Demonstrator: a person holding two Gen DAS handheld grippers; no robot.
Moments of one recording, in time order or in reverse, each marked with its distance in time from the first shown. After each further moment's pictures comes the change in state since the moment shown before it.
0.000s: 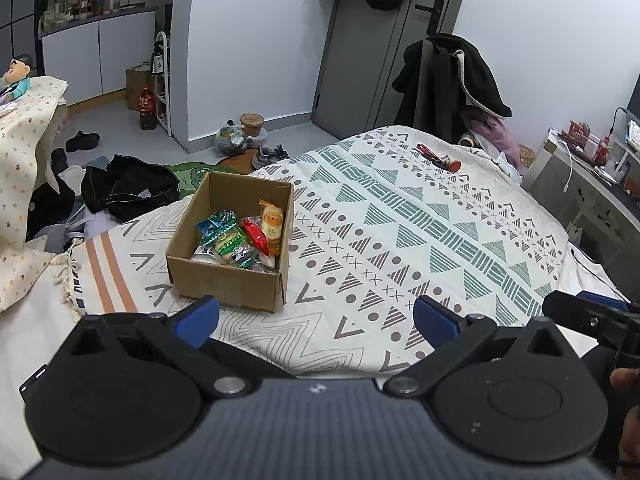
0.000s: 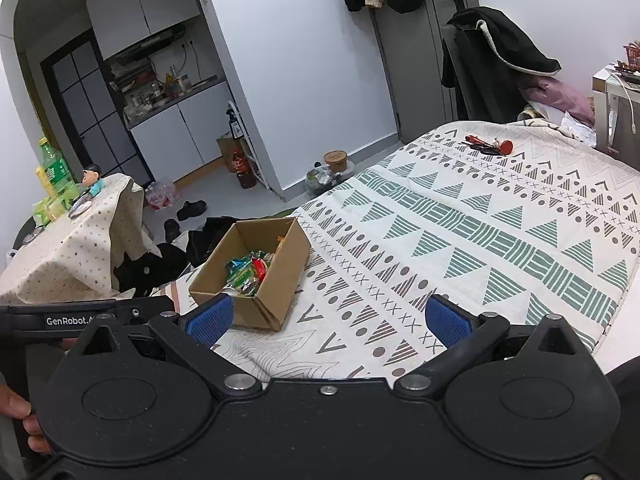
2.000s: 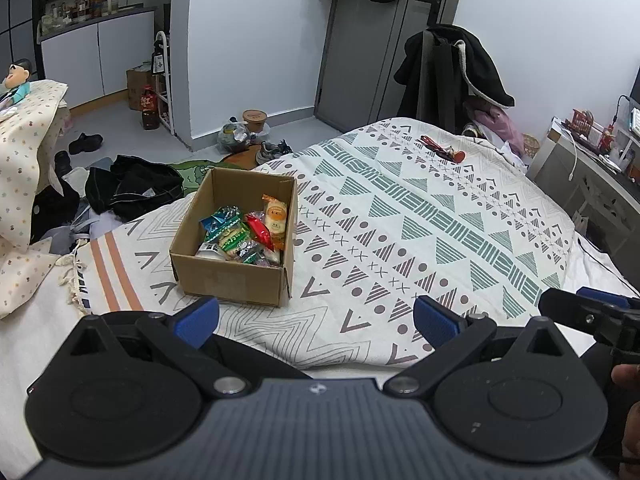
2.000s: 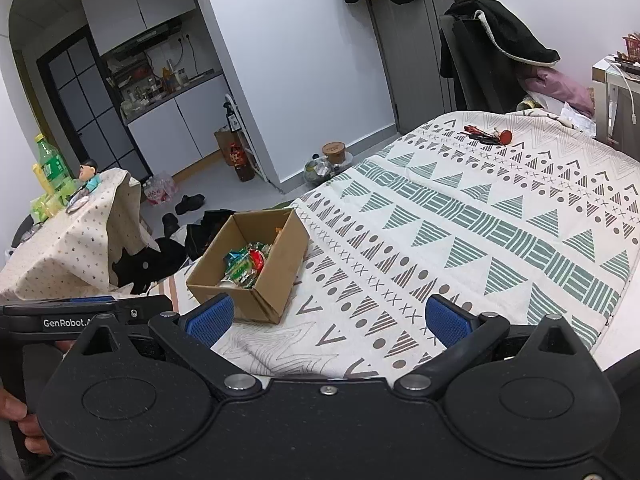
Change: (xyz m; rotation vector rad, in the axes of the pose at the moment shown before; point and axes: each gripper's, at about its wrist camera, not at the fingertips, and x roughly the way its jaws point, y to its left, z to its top) left arm 0.001 0.000 -0.003 0.021 0.015 0.018; right arm 0.007 0.000 -0.007 0.011 0.023 -0.002
